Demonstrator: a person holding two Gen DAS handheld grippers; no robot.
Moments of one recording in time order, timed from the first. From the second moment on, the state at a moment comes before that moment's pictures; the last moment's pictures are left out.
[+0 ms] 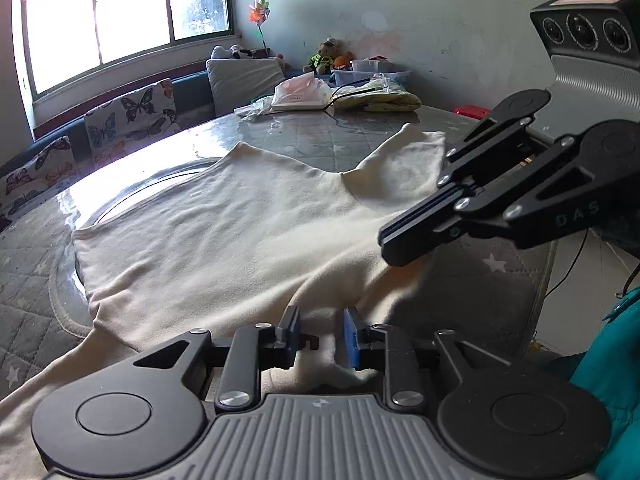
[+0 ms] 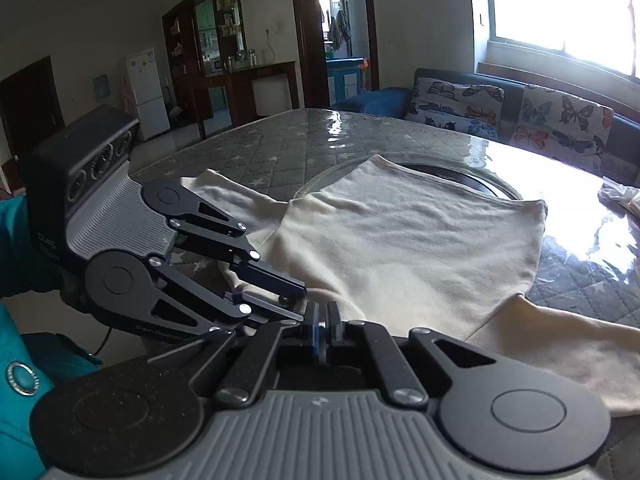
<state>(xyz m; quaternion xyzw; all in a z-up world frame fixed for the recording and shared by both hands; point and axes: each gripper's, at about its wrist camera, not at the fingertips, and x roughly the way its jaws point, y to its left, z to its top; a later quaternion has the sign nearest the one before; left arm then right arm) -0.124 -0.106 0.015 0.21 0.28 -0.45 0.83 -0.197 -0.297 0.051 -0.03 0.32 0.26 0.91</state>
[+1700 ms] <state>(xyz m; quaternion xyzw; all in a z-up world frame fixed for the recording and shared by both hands) -0.106 -0.085 0.034 0.14 0.30 -0.43 0.84 -0.175 -0.274 0.013 -0.12 0.34 0.26 0.90</state>
